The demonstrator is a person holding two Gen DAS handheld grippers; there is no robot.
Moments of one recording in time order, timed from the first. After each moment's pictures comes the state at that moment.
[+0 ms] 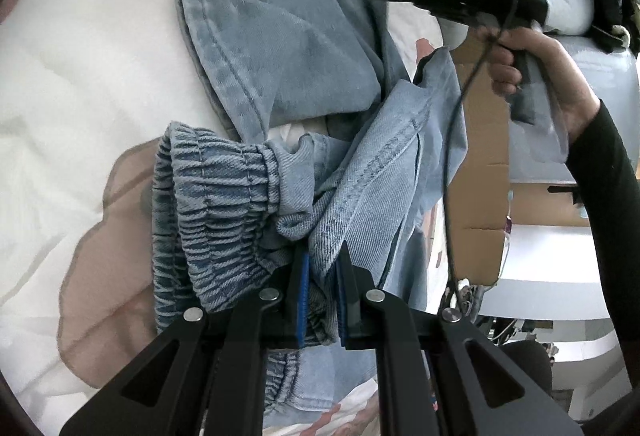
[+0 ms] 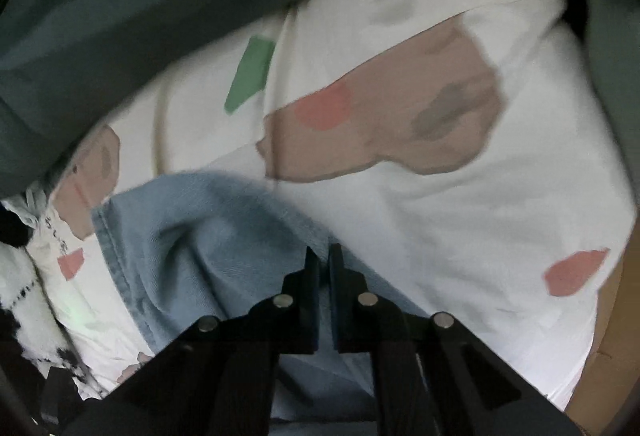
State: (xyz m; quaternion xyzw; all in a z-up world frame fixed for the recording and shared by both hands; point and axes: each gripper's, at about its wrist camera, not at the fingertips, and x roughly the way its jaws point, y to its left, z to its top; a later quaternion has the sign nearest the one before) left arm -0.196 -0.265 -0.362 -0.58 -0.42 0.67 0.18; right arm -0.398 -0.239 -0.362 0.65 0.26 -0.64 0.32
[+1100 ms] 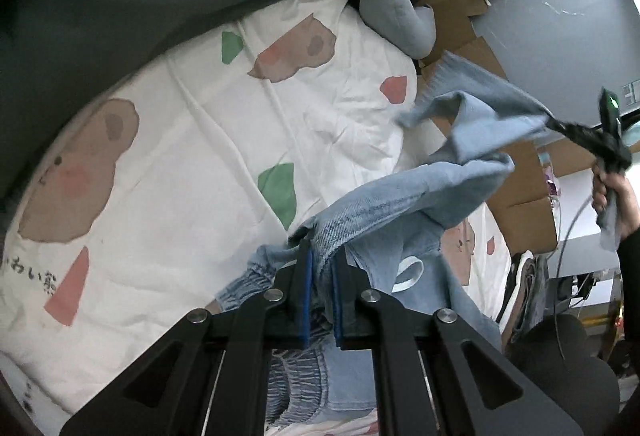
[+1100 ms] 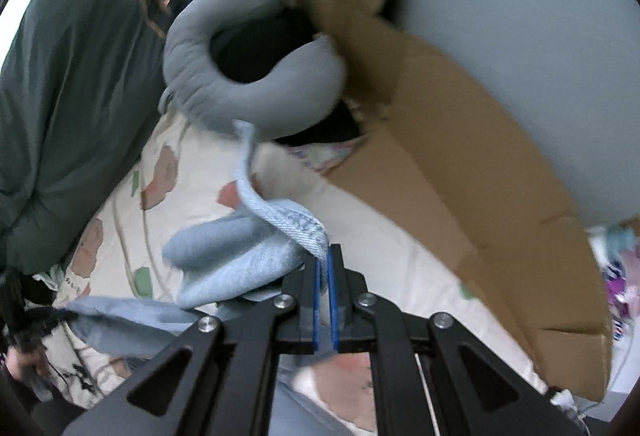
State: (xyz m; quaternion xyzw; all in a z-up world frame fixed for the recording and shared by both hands) left arm -0.285 -0.278 -0.234 -0.59 -0.21 0.76 0.17; right arm -0.442 0.105 -0.132 0.56 0.10 -0.80 0.18
